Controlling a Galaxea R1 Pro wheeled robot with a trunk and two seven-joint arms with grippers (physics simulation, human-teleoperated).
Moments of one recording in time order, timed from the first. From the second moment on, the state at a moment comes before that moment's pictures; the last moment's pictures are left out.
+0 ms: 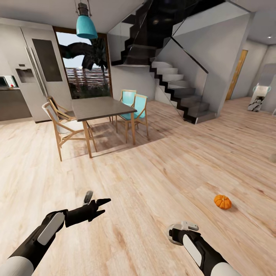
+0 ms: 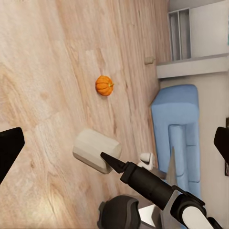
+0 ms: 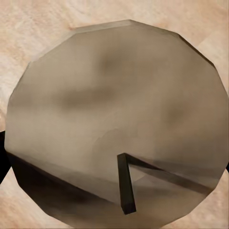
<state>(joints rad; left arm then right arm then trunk) -0.51 0.25 -0.15 -0.86 1.05 0.83 -0.50 -0.52 -0.02 0.23 -0.53 -0.52 0.35 -0.22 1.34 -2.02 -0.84</state>
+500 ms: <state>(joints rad) -0.51 0.25 -0.16 -0.86 1.05 0.83 -0.50 -0.52 -0.02 0.23 -0.53 -0.52 0.35 -0.22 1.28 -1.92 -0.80</state>
